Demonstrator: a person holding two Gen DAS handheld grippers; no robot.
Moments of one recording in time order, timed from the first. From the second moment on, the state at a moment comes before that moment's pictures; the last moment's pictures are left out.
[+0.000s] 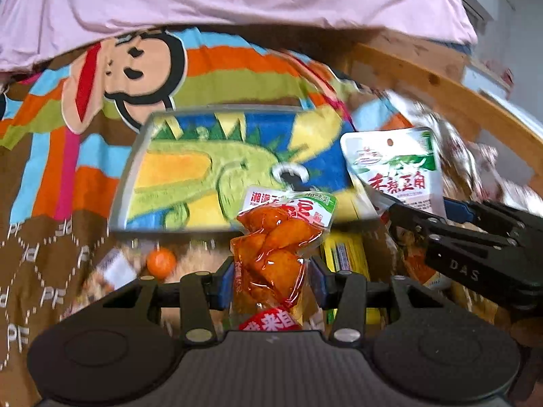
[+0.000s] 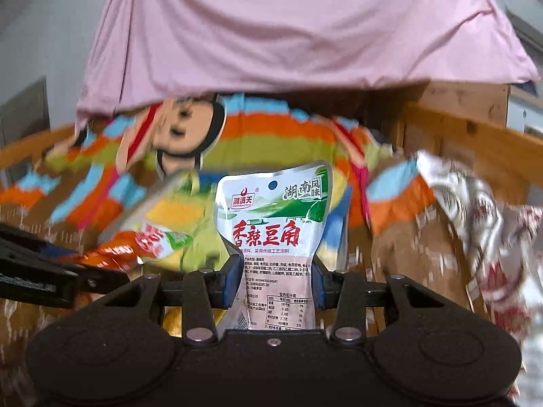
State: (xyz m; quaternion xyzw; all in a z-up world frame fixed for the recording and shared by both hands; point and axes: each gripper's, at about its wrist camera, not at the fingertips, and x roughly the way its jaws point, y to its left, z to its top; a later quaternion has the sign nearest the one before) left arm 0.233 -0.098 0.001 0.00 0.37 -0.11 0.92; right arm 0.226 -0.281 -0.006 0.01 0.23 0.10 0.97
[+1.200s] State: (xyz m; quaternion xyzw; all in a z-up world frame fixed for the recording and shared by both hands) left arm 0.387 -0.121 -0.061 -0.05 0.34 -0.01 0.94; right arm 0.362 -0.293 -0.062 0.12 0.27 0.09 0.95
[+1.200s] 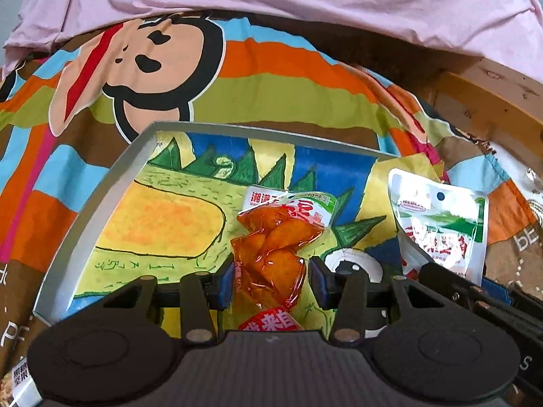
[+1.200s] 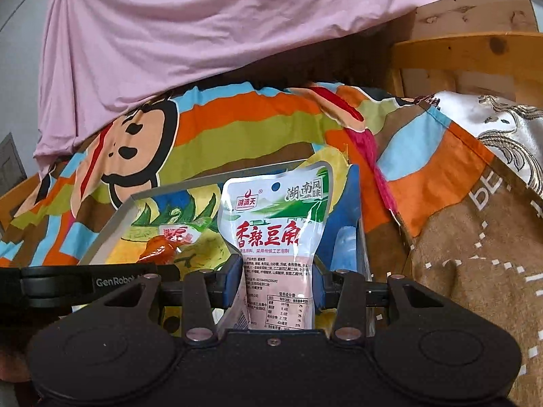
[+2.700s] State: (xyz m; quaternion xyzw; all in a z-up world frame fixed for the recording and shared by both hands) left arm 0.241 -0.041 0.031 -0.08 0.24 0.03 0.97; right arm 0.244 -0.294 0.032 0.09 0.17 0.10 0.98
